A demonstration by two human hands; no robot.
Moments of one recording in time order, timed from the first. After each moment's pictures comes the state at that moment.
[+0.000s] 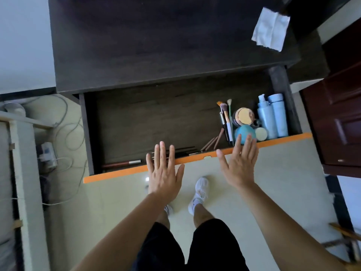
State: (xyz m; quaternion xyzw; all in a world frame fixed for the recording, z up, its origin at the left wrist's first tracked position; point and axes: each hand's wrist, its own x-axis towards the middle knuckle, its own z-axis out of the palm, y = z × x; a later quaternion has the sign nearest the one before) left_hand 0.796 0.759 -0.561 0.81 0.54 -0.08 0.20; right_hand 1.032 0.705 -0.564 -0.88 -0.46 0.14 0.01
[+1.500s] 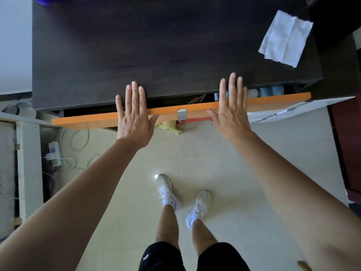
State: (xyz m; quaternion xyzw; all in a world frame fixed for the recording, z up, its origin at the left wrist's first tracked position) left_hand 0.853 0.976 -0.557 0.82 0.57 -0.04 0.02; right_hand 1.133 0.922 -0.572 -0.74 -0.67 0.02 0.04
